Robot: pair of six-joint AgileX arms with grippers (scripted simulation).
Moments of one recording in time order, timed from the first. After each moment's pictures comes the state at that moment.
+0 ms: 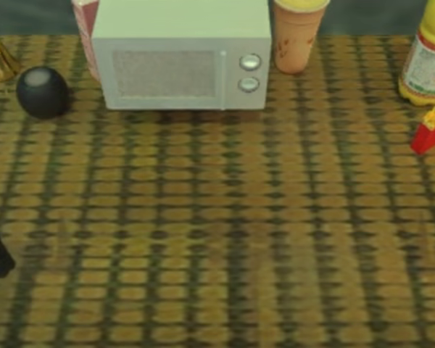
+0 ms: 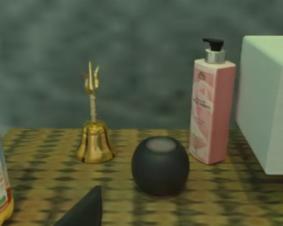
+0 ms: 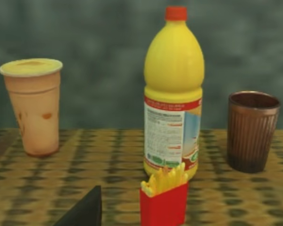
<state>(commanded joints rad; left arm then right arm) 0.00 0.00 0.00 0.00 0.00 0.00 0.00 0.00 0.00 0.00 0.00 0.00</state>
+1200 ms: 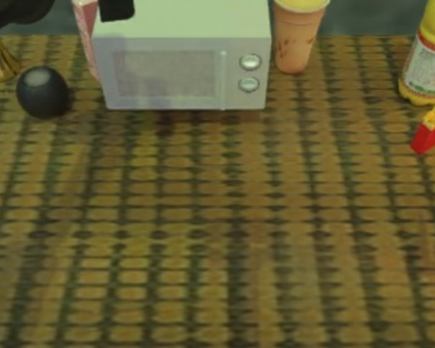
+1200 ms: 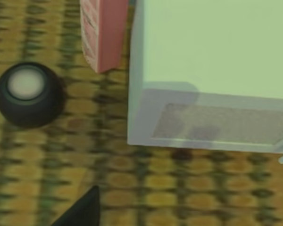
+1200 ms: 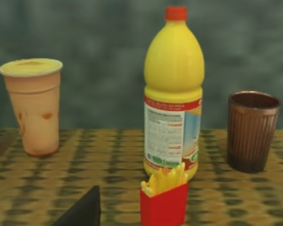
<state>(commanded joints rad) -0.40 1.46 1.50 -0.80 -0.20 -0.36 0.00 0.00 0.00 0.00 0.00 0.00</state>
